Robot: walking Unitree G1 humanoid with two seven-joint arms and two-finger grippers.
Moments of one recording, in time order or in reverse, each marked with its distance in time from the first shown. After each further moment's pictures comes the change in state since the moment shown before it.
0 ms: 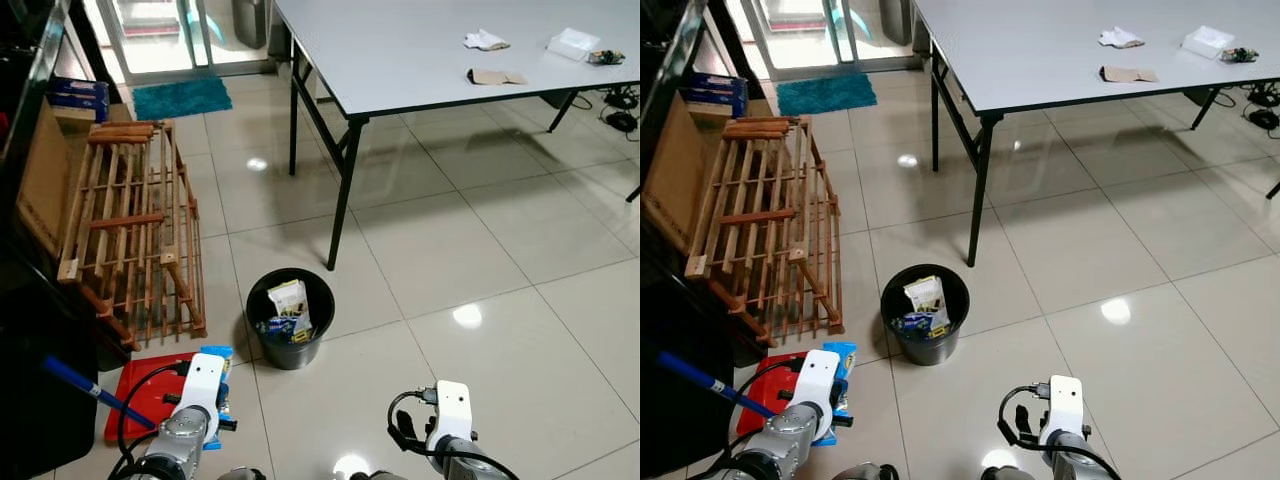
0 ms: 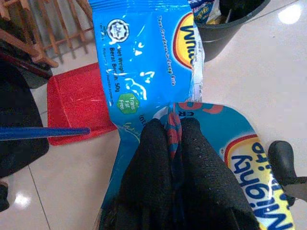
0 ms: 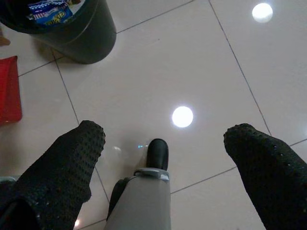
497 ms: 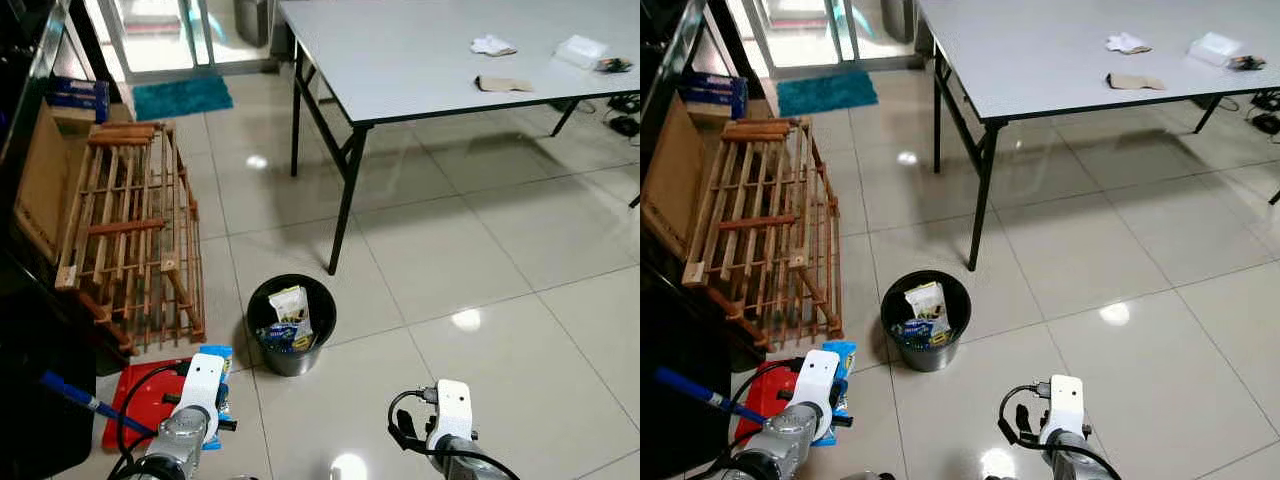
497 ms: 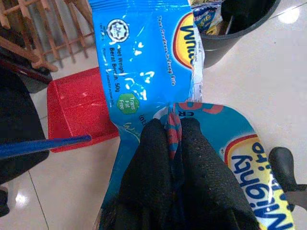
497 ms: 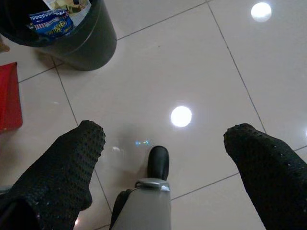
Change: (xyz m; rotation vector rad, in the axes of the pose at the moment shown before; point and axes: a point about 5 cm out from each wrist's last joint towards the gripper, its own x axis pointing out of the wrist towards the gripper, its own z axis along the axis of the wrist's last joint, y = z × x) left arm 0.000 0.000 0.000 0.001 0.000 0.001; right arm 0.000 0.000 0.001 0.001 -0.004 0.000
